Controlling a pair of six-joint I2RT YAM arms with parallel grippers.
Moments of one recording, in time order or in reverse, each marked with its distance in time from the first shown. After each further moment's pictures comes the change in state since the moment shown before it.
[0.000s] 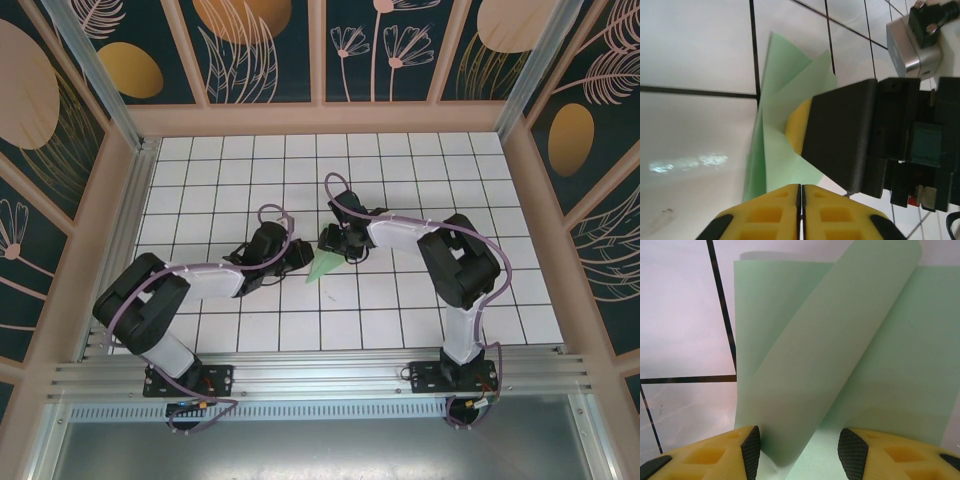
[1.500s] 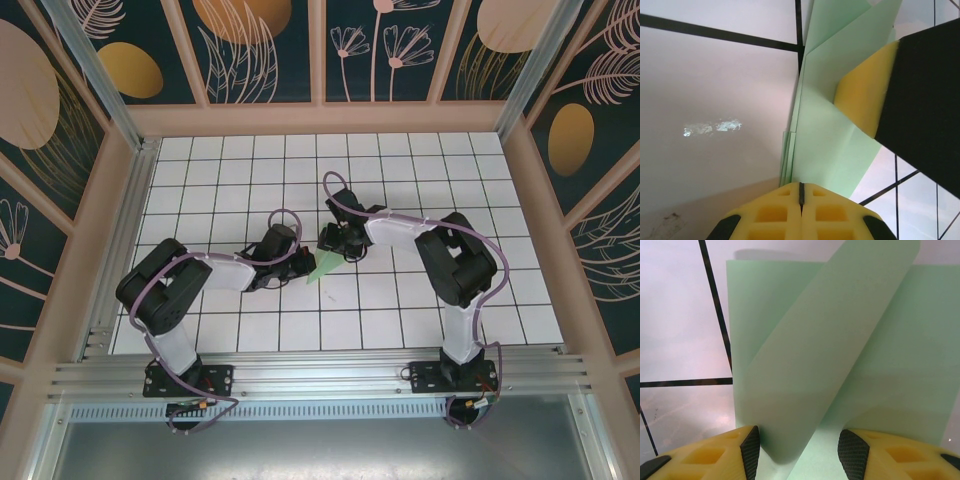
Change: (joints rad) left arm 0.000 0.140 0.059 -0.080 0.042 0.025; right arm 0.005 0.028 0.042 -0.053 0.010 0.008
